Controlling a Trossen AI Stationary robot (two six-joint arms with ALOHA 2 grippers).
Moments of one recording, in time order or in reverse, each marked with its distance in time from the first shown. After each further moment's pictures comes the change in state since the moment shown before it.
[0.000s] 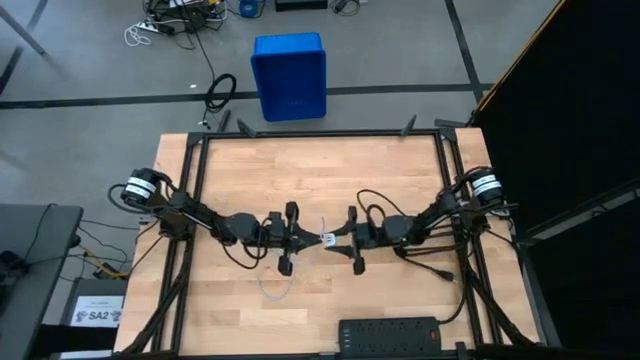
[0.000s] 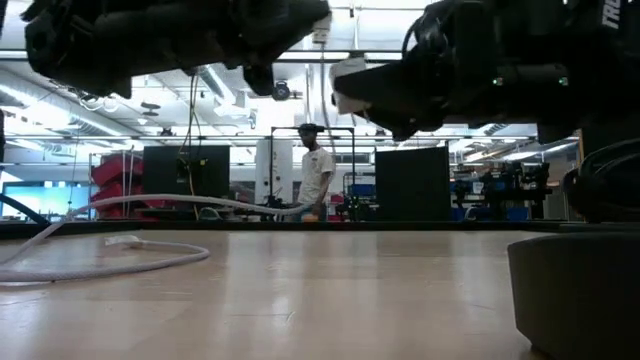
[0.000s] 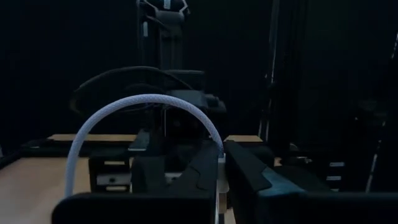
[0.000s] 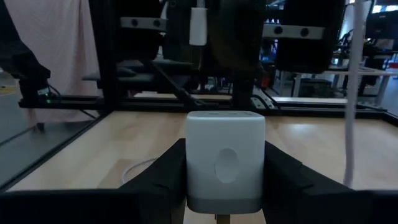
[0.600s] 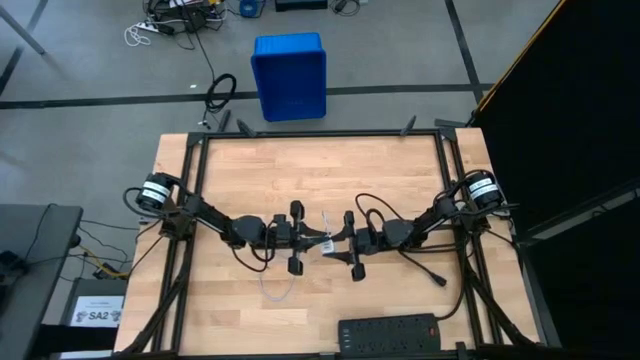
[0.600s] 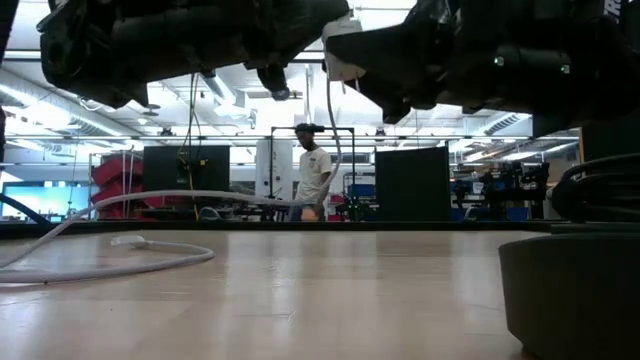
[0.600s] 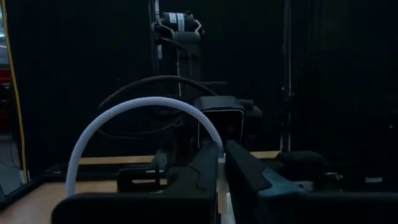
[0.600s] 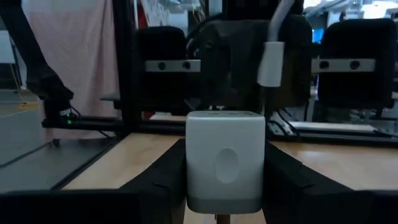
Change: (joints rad) left arm -0.002 0.102 0.052 0.135 -0.059 0.087; right arm 0.037 0.024 0.041 0.086 -0.018 -0.015
